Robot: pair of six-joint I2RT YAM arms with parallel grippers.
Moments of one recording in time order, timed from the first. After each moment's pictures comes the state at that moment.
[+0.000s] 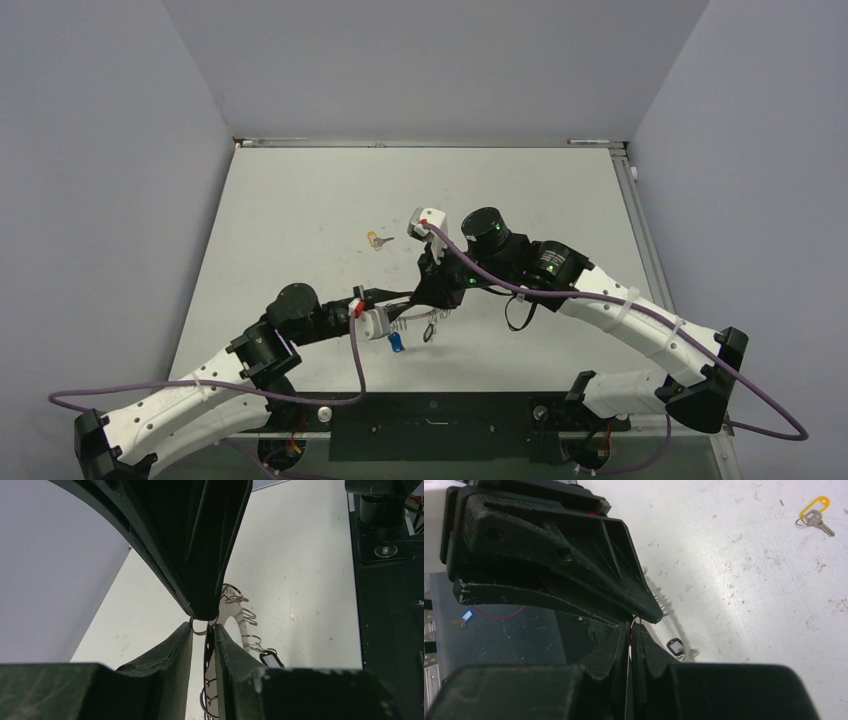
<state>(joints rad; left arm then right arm) -0.93 0.65 0.52 0.08 0.35 0.45 0.96 1.24 1.28 -0.60 -0.40 0.11</state>
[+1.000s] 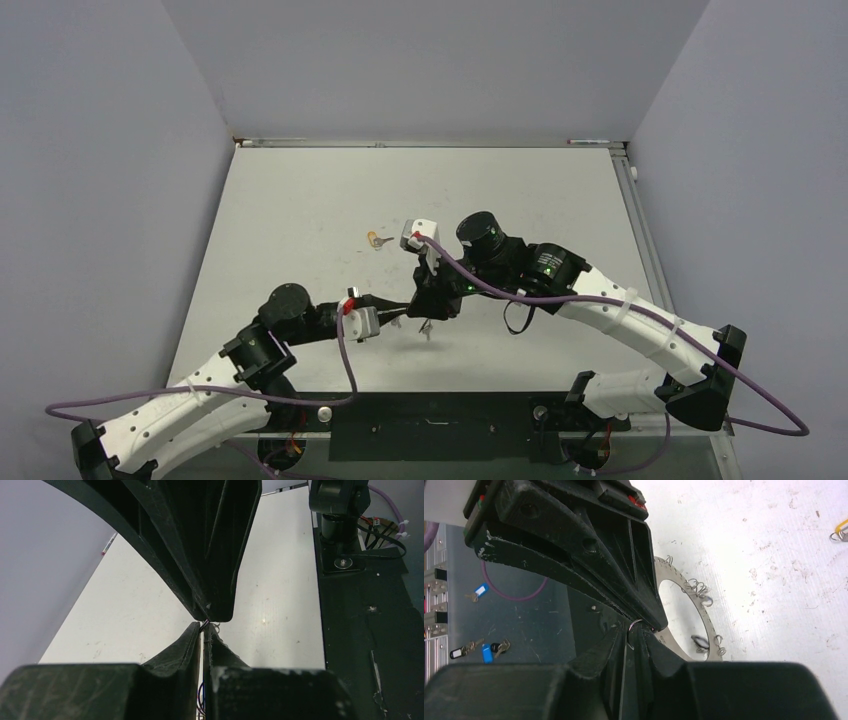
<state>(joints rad) -0.90 0.61 0.52 0.05 0.46 0.37 1.00 1.25 1.30 -0.64 -0.49 0.05</state>
